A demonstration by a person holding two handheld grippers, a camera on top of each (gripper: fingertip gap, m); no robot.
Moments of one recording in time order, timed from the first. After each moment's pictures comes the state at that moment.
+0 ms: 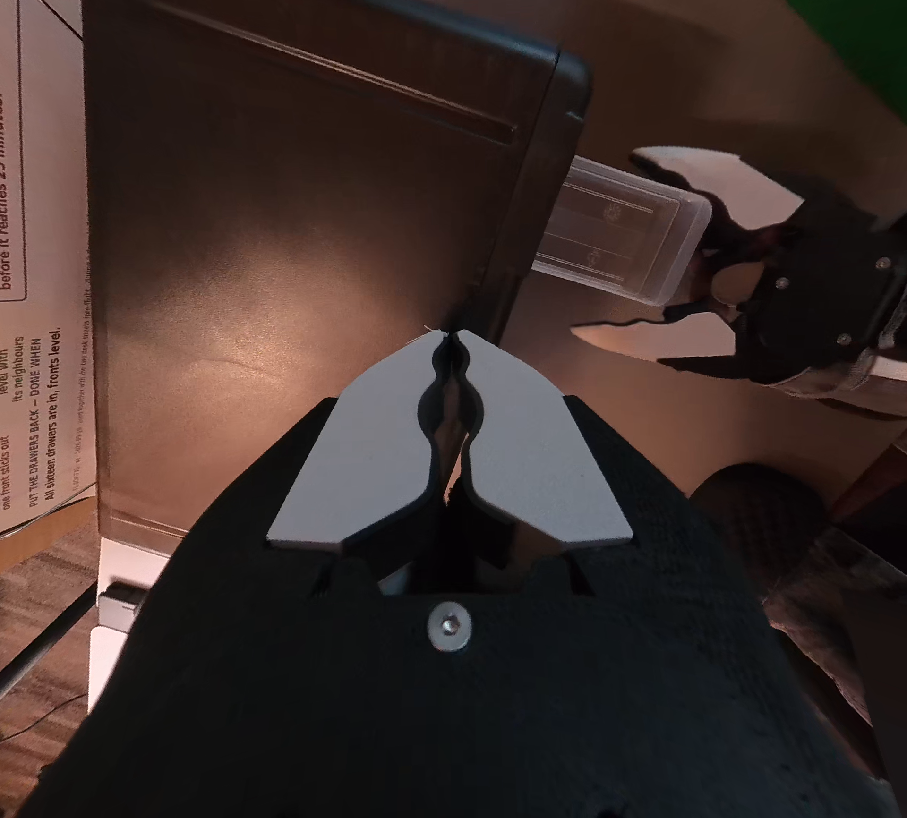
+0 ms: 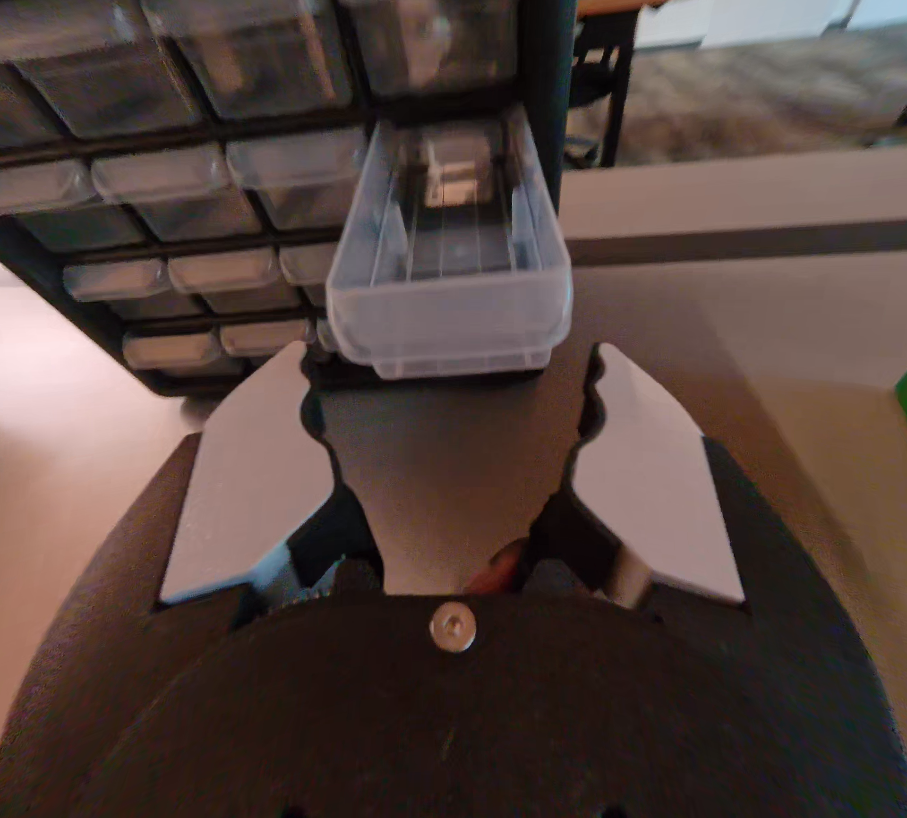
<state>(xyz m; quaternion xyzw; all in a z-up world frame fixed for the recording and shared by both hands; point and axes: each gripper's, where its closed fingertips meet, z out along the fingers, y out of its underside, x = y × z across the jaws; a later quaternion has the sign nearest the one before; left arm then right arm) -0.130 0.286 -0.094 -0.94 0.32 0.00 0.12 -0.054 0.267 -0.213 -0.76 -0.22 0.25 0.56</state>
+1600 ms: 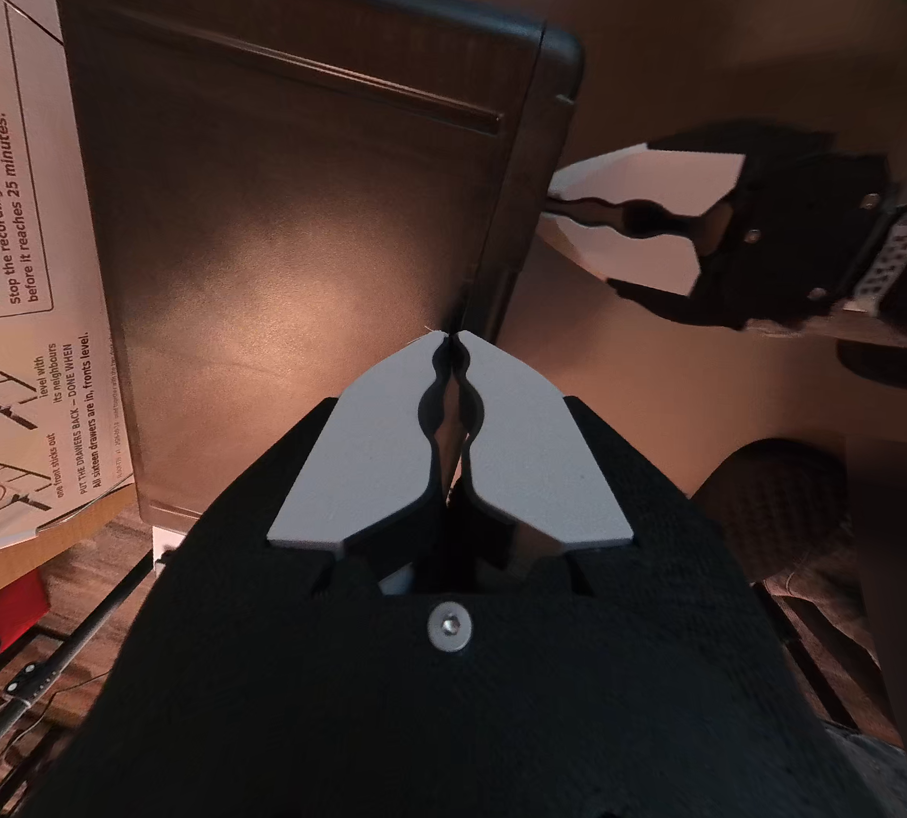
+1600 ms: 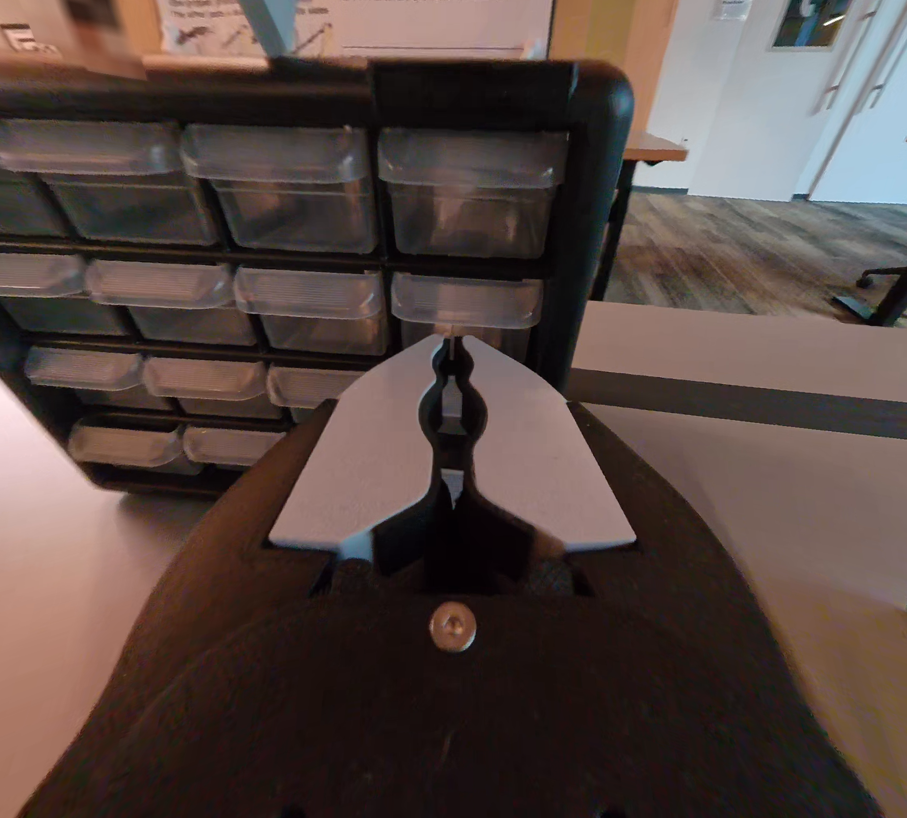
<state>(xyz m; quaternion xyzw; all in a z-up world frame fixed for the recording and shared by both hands) -0.130 0.285 -0.095 -0.93 0.34 0.03 0.09 -0.084 0.307 -0.173 -0.68 -0.26 0.25 0.64</state>
